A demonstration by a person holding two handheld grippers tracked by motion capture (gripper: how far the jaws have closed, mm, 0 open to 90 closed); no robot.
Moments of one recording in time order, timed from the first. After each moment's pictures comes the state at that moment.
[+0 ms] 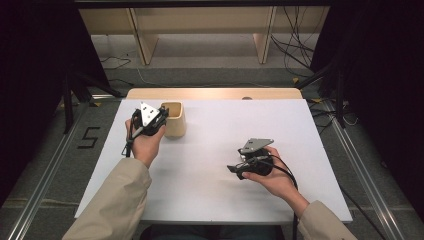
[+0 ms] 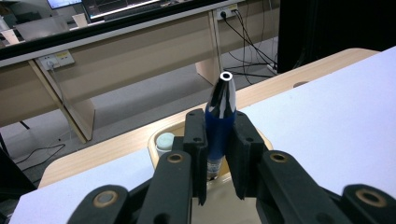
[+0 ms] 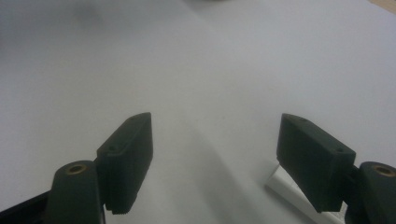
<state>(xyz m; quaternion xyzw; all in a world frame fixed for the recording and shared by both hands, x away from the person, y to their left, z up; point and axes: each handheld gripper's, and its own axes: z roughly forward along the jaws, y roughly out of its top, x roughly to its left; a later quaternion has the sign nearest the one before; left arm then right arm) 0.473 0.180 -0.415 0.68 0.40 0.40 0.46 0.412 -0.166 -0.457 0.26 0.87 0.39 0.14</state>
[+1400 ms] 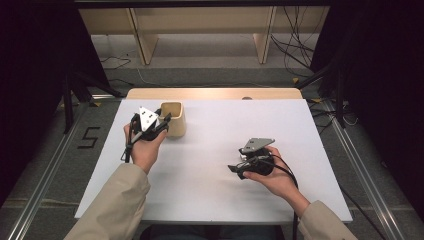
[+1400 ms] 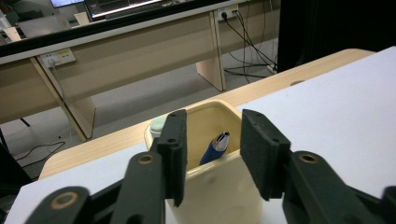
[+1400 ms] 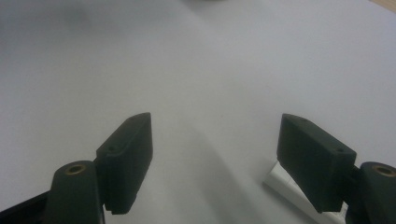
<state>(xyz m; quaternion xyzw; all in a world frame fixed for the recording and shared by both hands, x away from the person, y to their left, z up) 0.455 0.180 -0.415 0.67 0.41 0.40 0.47 0.413 -0.169 -0.456 0.26 0.87 0.39 0.14</state>
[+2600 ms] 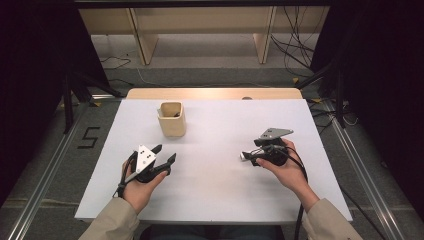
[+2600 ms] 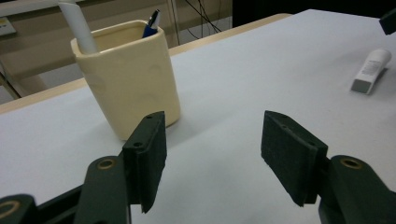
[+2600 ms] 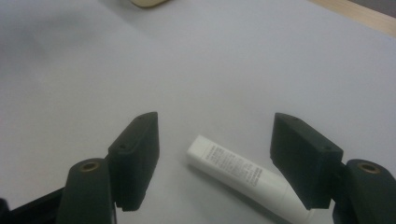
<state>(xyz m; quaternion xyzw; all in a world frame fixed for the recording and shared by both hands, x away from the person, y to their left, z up) 0.365 0.181 -0.461 0.73 0.38 0.32 0.48 0.433 -0.210 -0.445 0.34 0.84 0.40 0.17</state>
